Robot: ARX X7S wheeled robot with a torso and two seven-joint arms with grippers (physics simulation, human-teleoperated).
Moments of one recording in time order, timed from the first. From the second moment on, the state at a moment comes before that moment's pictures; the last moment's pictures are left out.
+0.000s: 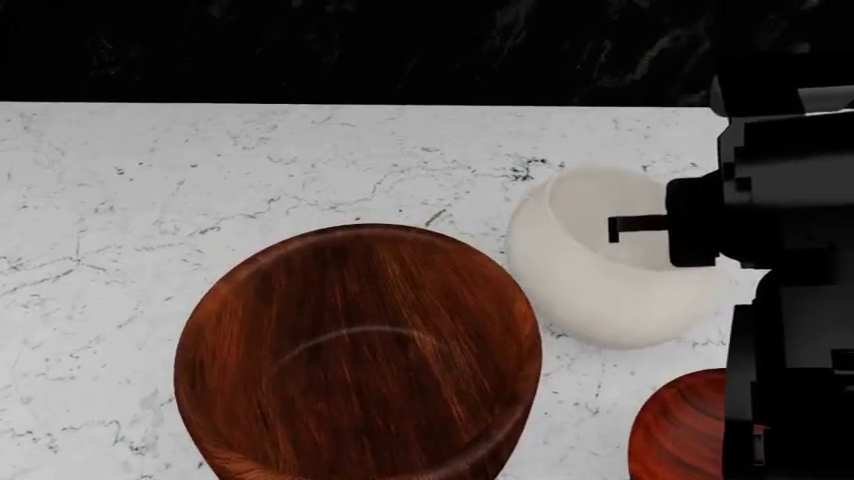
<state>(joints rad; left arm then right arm) -0.94 -0.48 -0.04 0.48 -0.59 -0.49 -0.24 1.60 0.24 -0.31 1.31 0.02 0.98 -0.31</state>
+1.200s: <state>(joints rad) -0.96 -0.49 -0.02 0.50 -0.61 -0.51 -0.26 1.74 0.28 -0.48 0.94 0.00 1.14 -0.53</state>
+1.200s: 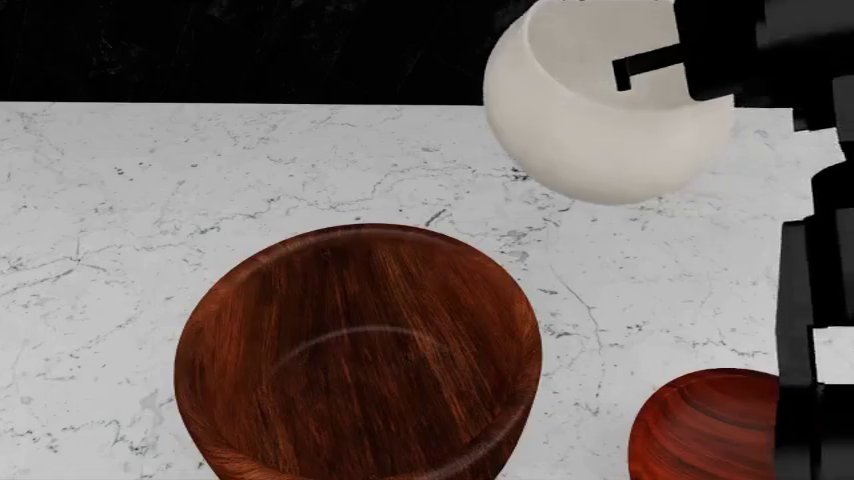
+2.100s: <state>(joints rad) -0.98 -0.50 -0.02 0.52 -0.63 -0.51 -0.28 1.54 0.34 -0.54 0.14 0.14 1.54 -0.74</state>
